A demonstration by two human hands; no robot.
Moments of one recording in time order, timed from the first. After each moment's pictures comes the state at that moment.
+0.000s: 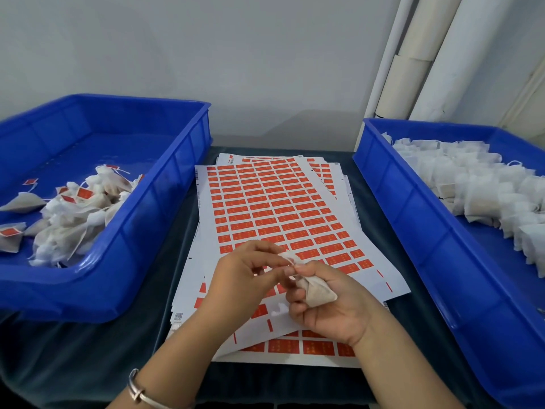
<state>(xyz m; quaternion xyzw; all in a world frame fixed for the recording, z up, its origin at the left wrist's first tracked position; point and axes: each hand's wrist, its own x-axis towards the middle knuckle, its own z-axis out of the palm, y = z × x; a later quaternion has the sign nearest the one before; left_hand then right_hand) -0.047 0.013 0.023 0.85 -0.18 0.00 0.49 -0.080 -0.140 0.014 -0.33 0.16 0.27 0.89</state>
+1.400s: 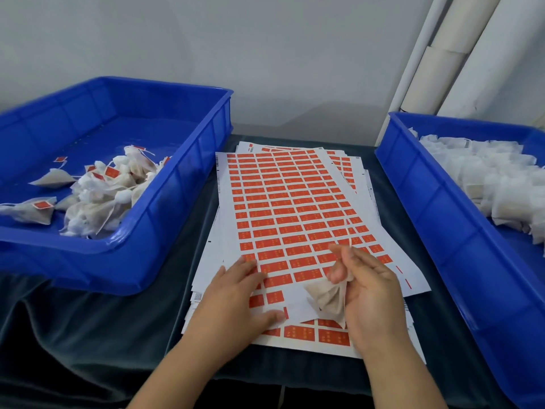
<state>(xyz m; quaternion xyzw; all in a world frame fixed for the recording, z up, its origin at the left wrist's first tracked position) -0.067 0.054 -0.025 0.97 -0.15 -0.08 0.20 -0.108 -0.123 0.016 -0.60 0.16 -0.12 0.78</state>
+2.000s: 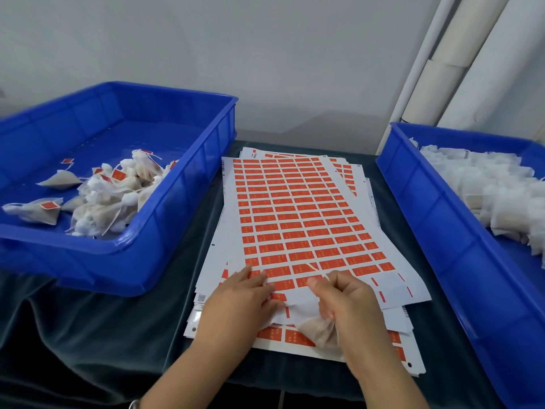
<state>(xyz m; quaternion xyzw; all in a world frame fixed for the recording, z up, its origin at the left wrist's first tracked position) -0.063 0.045 -0.026 0.96 -0.24 0.02 0.11 -0.115 -0.108 0.012 -0.74 0.18 -0.03 0.65</state>
